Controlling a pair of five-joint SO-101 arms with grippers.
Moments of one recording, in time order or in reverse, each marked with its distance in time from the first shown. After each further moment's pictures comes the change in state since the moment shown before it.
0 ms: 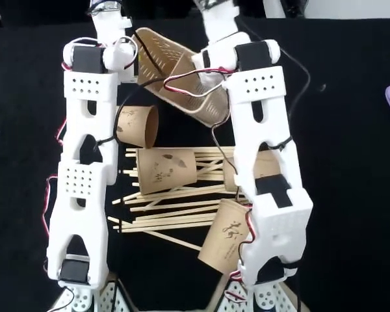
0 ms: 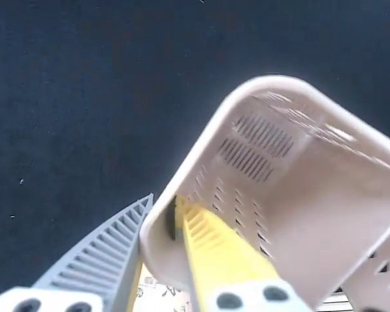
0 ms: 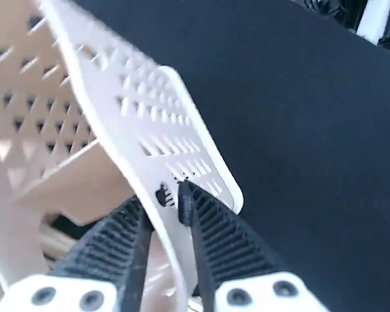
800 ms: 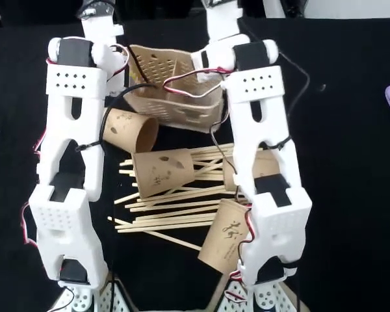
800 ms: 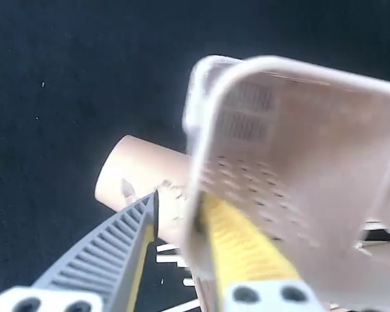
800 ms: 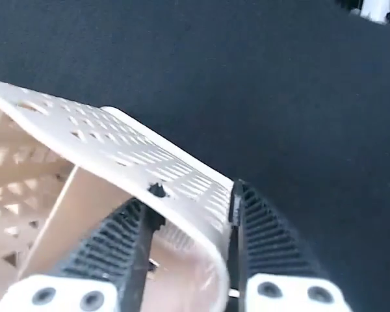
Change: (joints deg) left arm -0.6 -29.5 43.7 -1.6 -0.2; right arm 0.1 0.2 -3.9 3.5 -3.5
